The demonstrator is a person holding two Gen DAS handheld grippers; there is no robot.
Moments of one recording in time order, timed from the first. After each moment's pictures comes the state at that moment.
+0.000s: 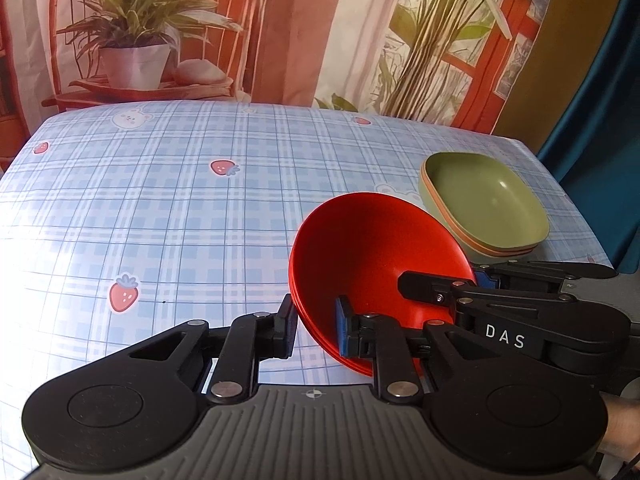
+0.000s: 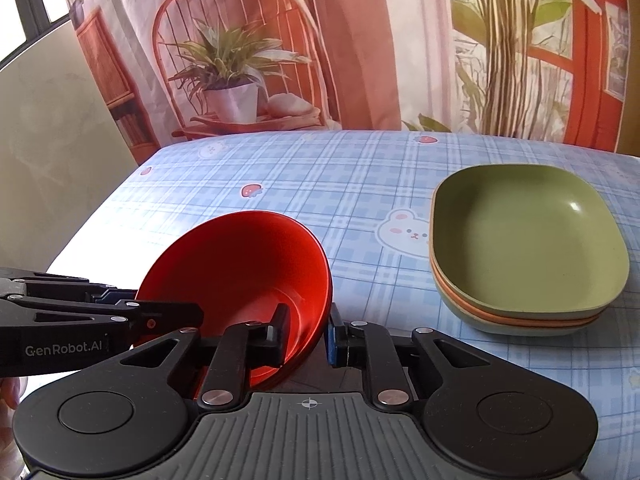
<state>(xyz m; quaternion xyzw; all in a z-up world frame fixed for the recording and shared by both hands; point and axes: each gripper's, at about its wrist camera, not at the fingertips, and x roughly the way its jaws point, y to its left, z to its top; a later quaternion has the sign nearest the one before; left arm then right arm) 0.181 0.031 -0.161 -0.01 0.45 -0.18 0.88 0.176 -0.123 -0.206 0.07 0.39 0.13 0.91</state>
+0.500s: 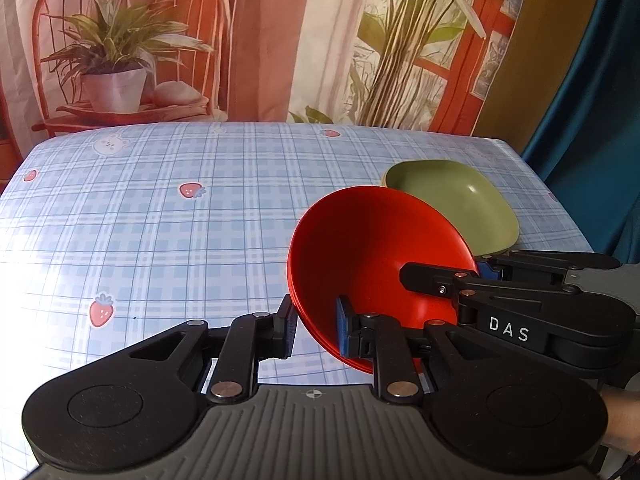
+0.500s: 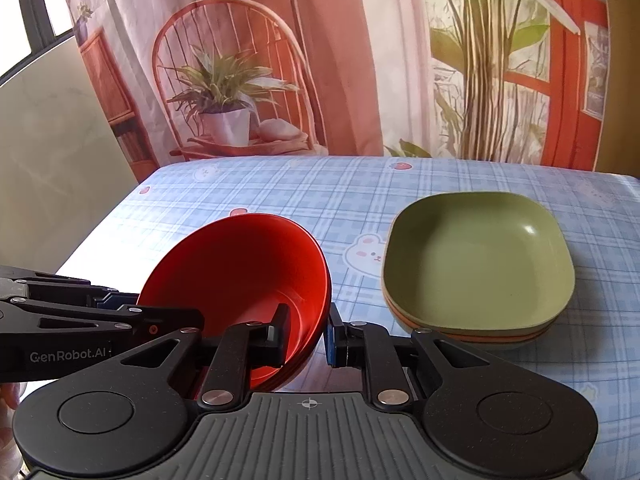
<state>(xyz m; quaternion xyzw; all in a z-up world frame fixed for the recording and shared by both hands) 0.172 0.000 -0.142 0.01 0.44 -0.19 0.88 0.161 -0.156 -0.181 0.07 0.37 0.13 0.92</state>
